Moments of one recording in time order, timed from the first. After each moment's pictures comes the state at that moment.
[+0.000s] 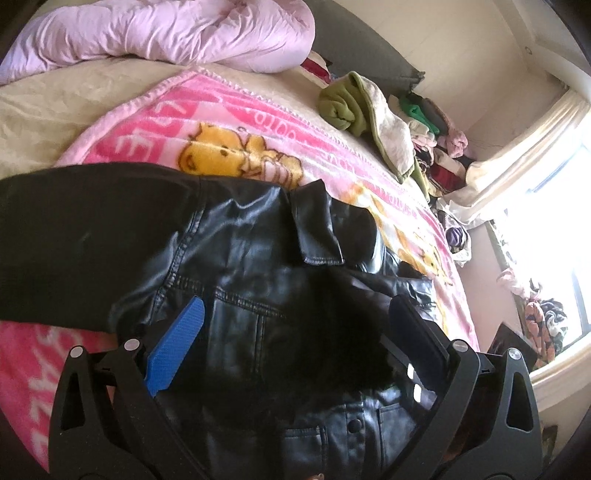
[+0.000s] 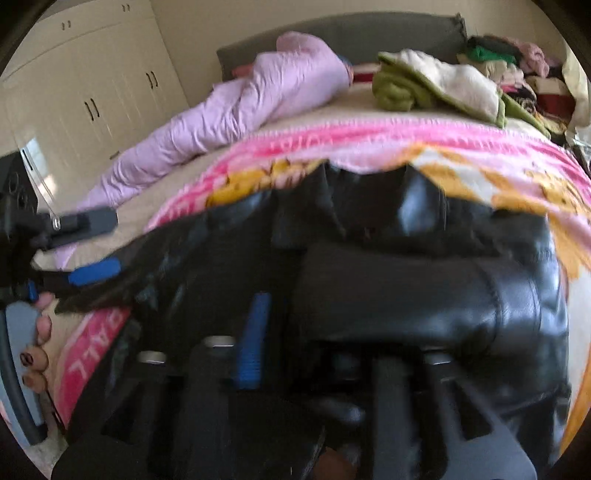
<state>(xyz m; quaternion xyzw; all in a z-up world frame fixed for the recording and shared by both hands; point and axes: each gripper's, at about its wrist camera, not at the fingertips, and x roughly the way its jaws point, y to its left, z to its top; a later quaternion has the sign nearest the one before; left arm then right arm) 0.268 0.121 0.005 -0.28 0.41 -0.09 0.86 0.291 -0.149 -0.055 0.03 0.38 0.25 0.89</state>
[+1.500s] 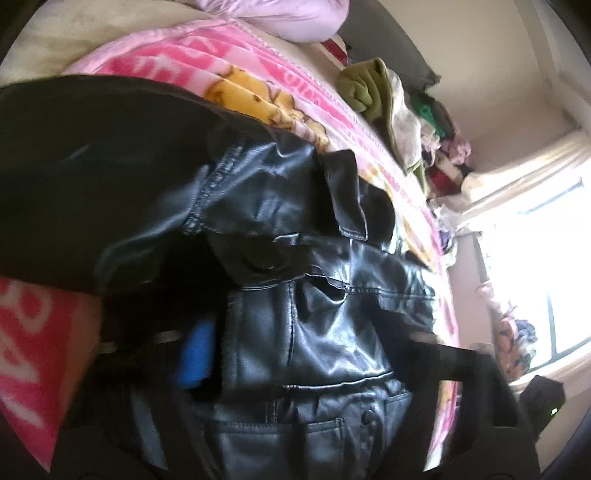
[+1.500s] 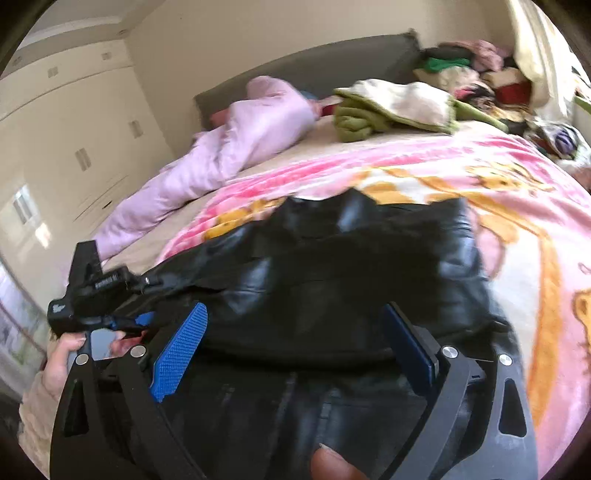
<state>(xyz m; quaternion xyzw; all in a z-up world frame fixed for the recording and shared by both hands) 0.276 0.138 -0.053 -0.34 0.45 -0.10 0.82 0.220 -0.228 -0.023 0.11 0.33 0.20 0.92</state>
